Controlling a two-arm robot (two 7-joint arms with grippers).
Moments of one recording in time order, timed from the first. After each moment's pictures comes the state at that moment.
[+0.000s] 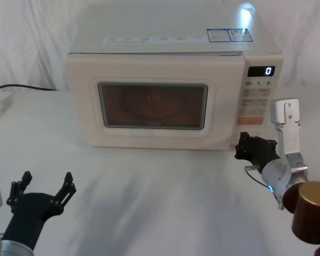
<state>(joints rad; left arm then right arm) 0.27 0.24 0.04 -1.85 -0.25 -0.02 -0.02 0.27 -0.02 -0.08 -1.36 0.00 0.24 0.11</state>
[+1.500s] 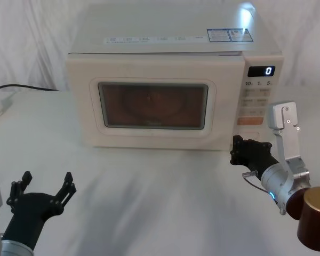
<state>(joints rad) 0.27 0.24 0.04 -1.85 -0.25 -0.02 -0.02 0.21 0.03 -0.12 -1.45 0.02 0.25 0.19</state>
